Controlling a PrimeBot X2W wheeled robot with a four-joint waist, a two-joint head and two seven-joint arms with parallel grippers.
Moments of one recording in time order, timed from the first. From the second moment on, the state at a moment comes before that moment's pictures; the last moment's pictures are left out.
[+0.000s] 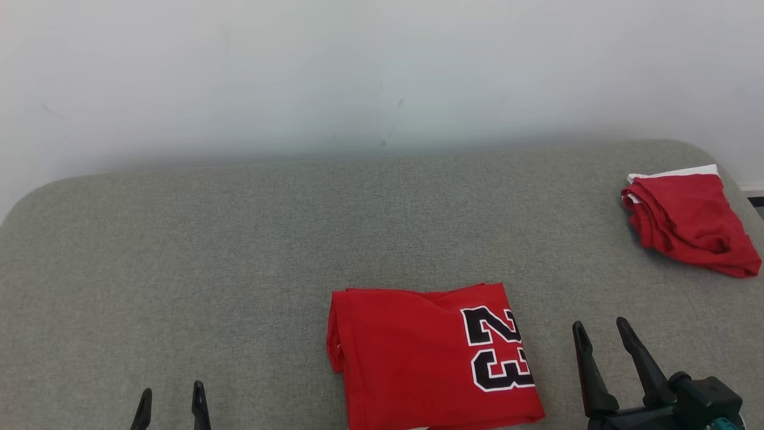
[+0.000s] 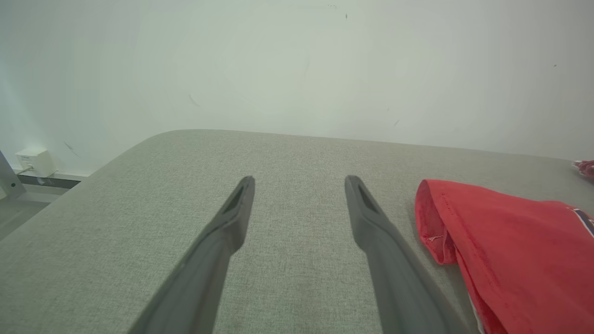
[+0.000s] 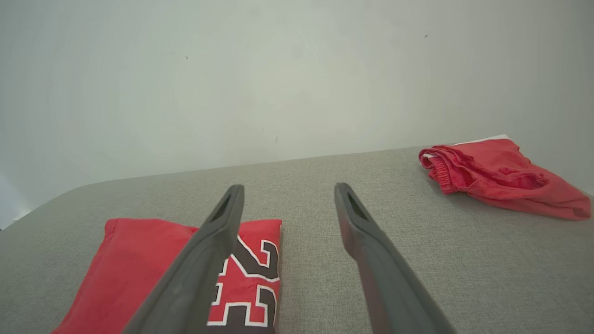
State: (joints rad) left arm 0.18 0.05 0.03 0.03 -0.17 -0.03 -0.26; right arm 0.02 -0.17 0.11 0.15 0.31 0.13 -0.25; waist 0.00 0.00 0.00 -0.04
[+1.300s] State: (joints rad) left arm 0.11 0.05 -0.04 0.05 -0.19 -0.01 -0.26; right arm -0.31 -0.18 0.30 0.72 0.35 0.13 -0.06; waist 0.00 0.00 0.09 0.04
